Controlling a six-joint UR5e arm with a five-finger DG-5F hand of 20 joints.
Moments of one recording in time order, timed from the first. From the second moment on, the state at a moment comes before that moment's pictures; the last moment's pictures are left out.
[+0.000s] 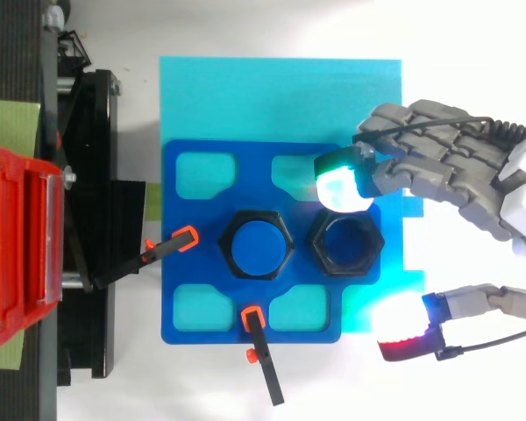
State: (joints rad) arm 0.38 -1.99 -1.78 -2.38 -0.81 -1.07
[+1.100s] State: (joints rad) arm 0.37 -1.99 -1.78 -2.30 -0.74 -1.17
